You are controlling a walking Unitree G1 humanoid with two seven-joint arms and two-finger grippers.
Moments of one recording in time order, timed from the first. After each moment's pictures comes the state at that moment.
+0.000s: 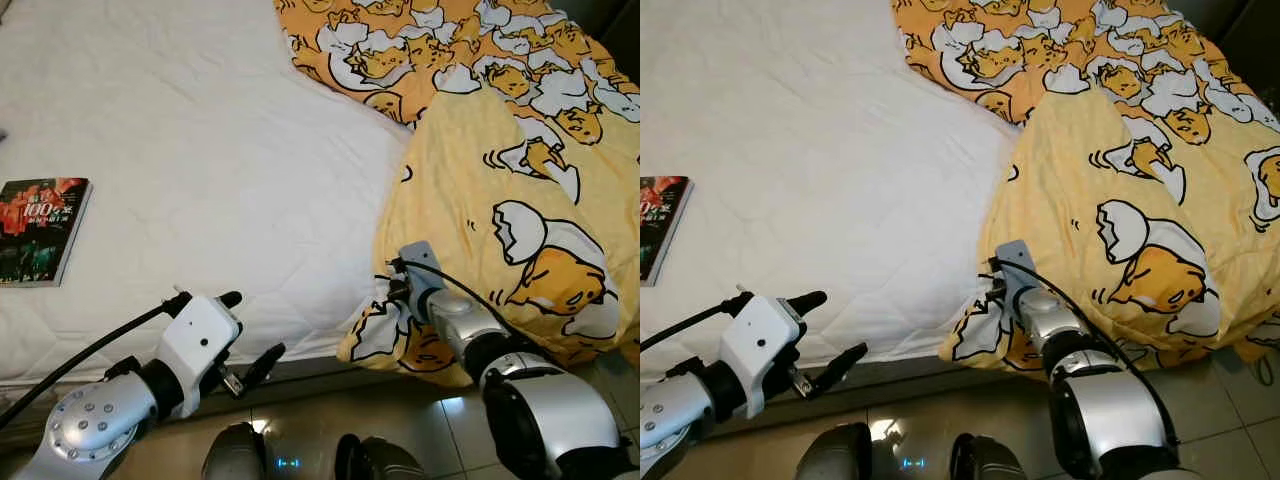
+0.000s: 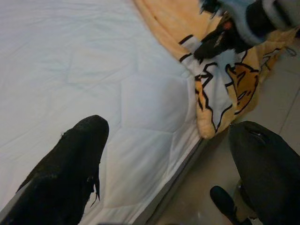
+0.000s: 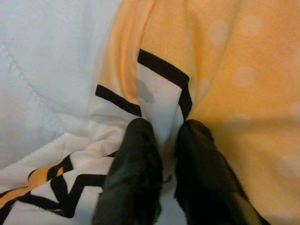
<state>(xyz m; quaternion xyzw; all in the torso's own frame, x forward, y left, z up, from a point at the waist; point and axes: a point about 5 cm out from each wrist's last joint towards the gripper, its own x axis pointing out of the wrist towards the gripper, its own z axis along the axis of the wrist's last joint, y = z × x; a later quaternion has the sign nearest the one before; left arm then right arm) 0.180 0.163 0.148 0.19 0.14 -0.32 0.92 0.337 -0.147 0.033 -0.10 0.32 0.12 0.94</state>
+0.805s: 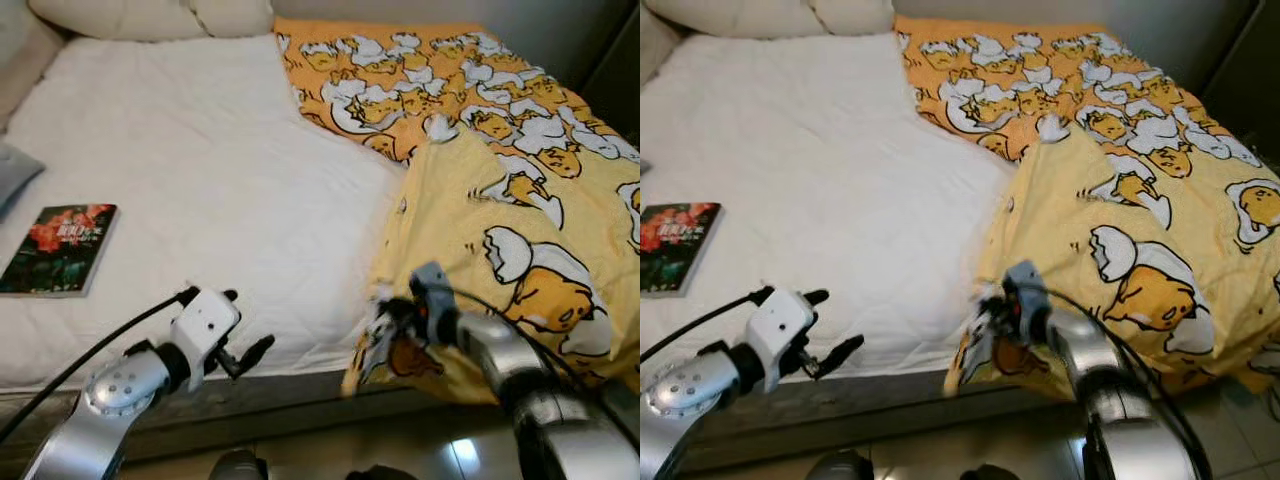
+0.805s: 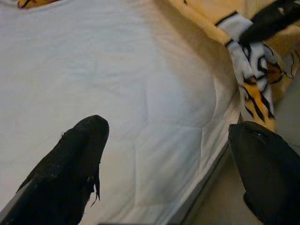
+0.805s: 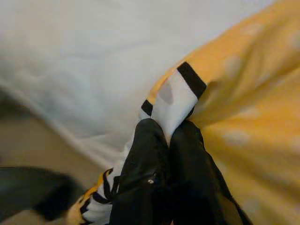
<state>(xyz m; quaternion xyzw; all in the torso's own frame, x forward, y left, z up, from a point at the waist) 0.218 0.178 0.107 0.21 0.16 -0.33 0.91 0.298 -0.158 0.026 0.00 0.26 0.39 0.88</state>
